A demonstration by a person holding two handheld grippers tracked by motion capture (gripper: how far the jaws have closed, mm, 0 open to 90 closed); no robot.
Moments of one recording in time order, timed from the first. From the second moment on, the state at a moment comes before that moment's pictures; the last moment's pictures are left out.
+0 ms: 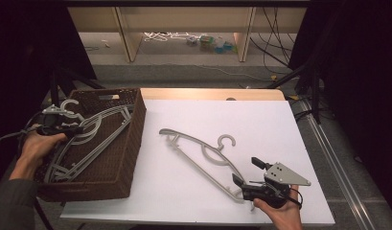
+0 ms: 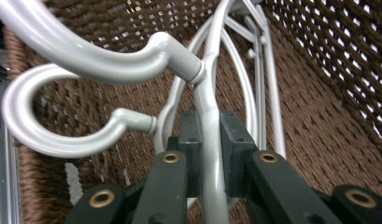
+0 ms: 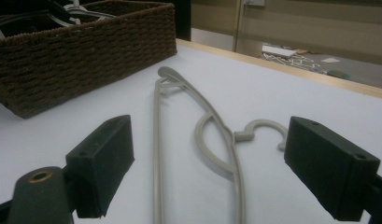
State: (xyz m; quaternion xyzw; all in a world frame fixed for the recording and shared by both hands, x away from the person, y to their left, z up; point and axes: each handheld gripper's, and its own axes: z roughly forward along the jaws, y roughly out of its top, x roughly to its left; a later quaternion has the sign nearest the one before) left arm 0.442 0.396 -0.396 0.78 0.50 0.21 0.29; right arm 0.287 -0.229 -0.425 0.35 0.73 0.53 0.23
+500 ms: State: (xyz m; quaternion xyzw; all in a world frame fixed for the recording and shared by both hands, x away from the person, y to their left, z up) left arm 0.426 0.399 -0.377 0.76 0.52 0.24 0.31; right arm 0.287 -0.228 -0.426 0.36 0.73 0.53 0.23
